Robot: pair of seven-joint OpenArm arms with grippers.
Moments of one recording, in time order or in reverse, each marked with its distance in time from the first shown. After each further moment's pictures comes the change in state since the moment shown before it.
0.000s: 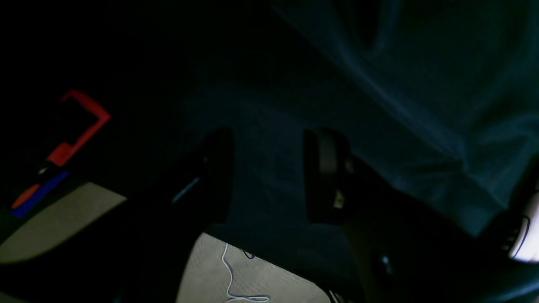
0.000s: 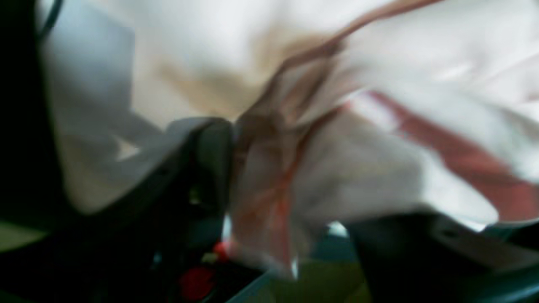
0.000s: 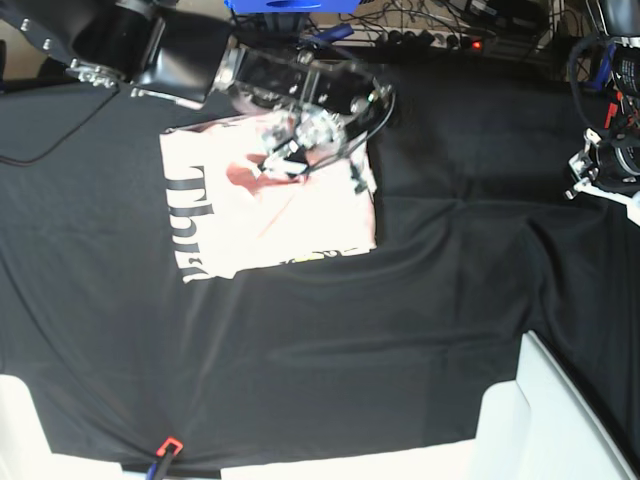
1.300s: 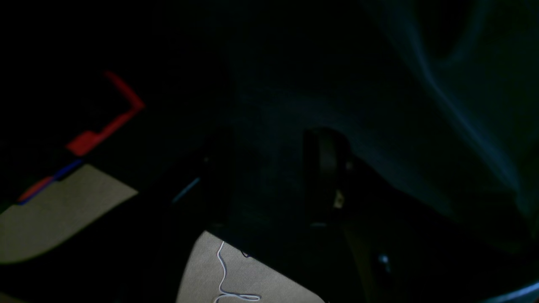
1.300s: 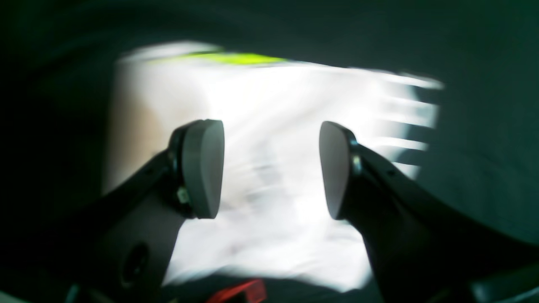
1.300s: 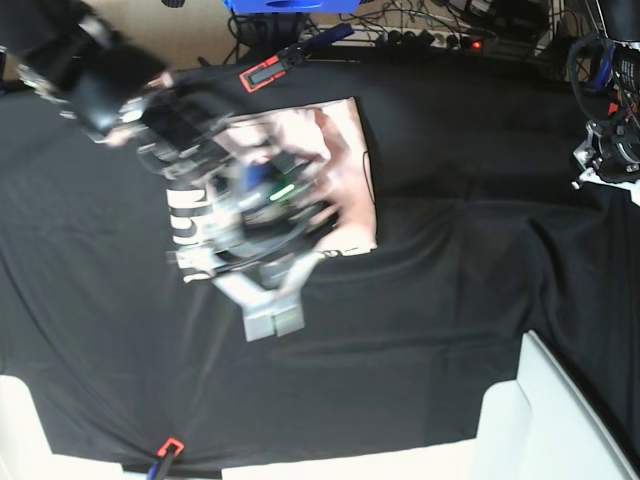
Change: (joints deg) left arm -1.1 0.0 -0.1 -8.9 -0.2 0.0 -4.5; right arm 1.0 10.8 25.9 25.4 -1.8 -0.5 2.6
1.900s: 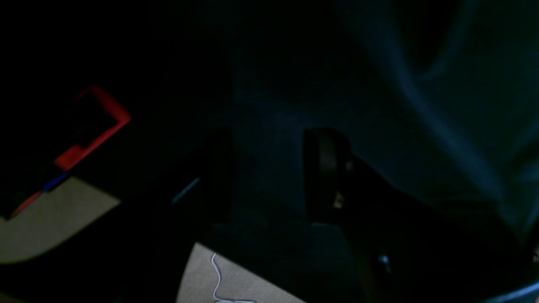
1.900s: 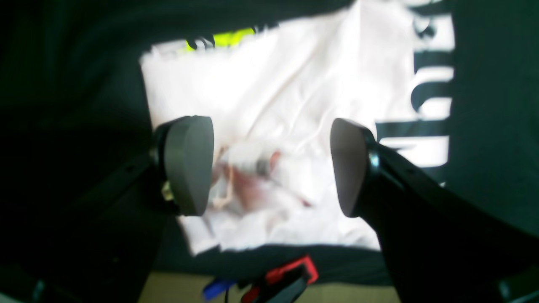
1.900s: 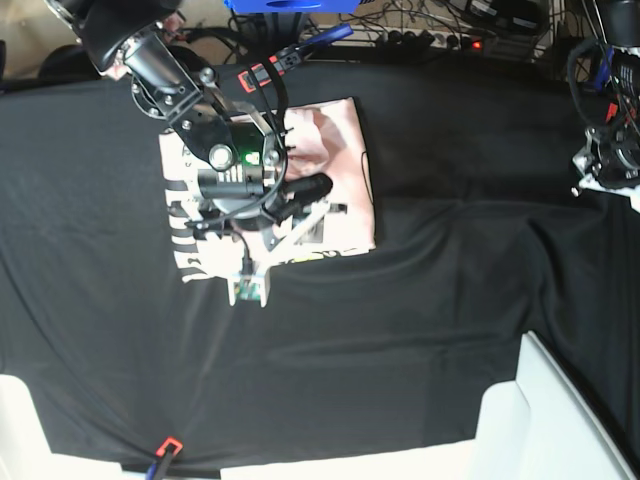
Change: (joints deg) left arm -1.8 0.0 0.3 -0.6 0.0 0.0 -0.1; right arm -13.1 -5.2 9.9 7.8 0.5 0.5 6.2
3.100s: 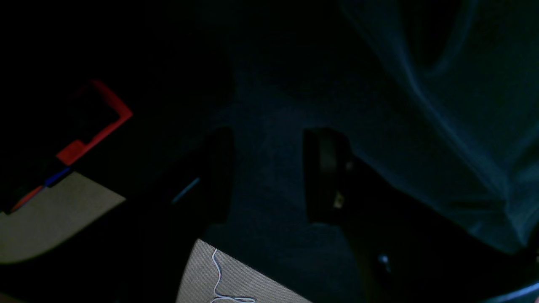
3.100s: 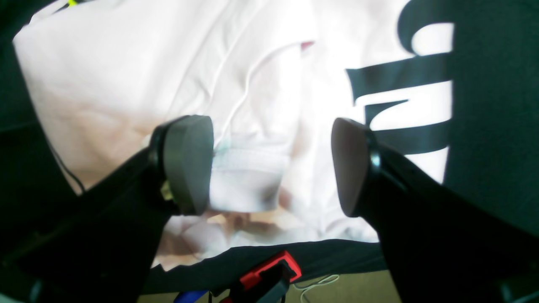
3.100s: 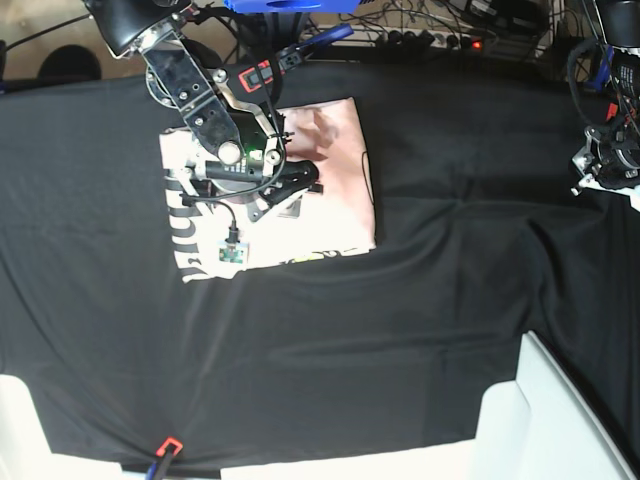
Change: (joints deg) left arm 0.2 0.0 0.0 -0.1 0.0 0.0 0.1; right arm -4.9 -2.4 5.2 -10.6 0.4 0.0 5.9
